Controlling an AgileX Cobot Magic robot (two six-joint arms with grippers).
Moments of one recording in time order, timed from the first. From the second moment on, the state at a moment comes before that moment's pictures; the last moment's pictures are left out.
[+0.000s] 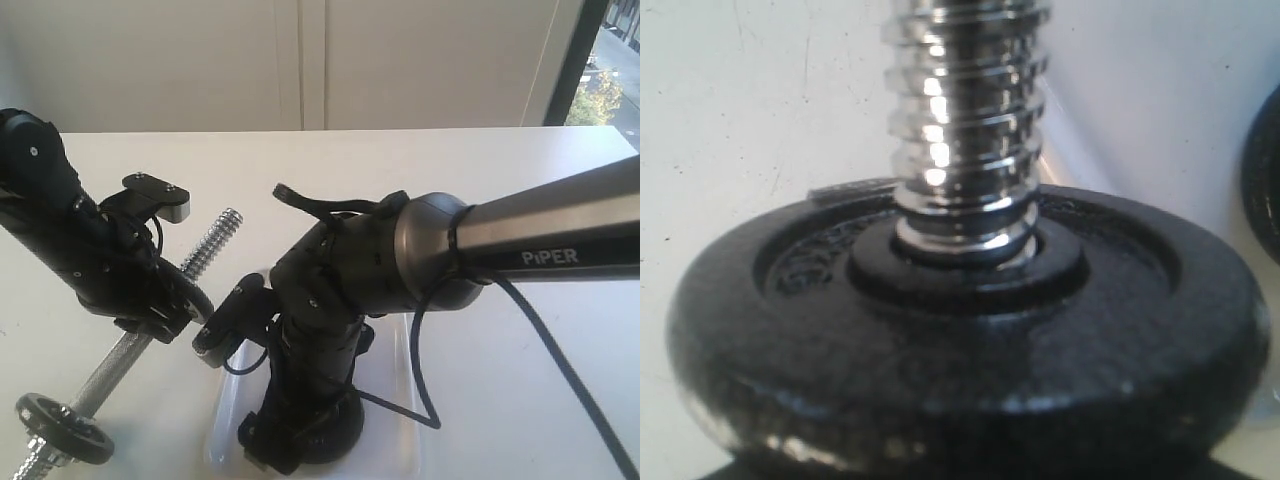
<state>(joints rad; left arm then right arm) -0.43 1.62 -0.99 -0.31 0.74 0.46 0.90 1.93 -1.14 -0.09 0.68 -0.09</state>
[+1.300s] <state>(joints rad) -0.43 1.62 -0.99 -0.31 0.74 0.46 0.89 2.00 -1.18 -0.05 0.83 0.13</state>
